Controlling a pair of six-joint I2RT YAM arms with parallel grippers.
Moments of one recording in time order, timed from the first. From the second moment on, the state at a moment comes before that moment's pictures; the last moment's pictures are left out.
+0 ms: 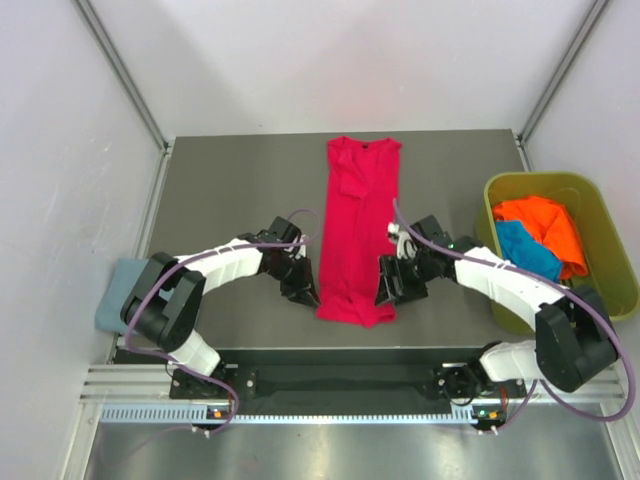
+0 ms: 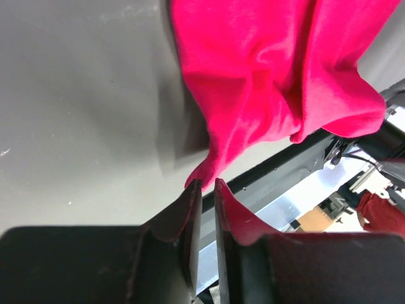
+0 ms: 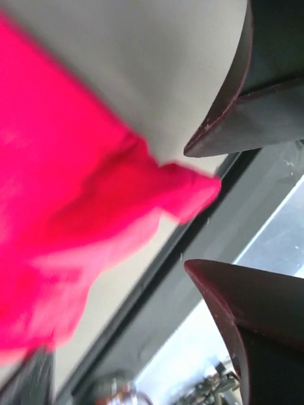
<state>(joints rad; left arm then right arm) -0.54 1.59 0.85 -0.48 0.54 -0.70 0.52 1.32 0.74 -0.60 -0.46 0.38</state>
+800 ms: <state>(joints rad) -0.51 1.61 0.93 -0.60 0.47 -0.53 0.20 1.97 1.30 -0.41 -0.55 0.37</state>
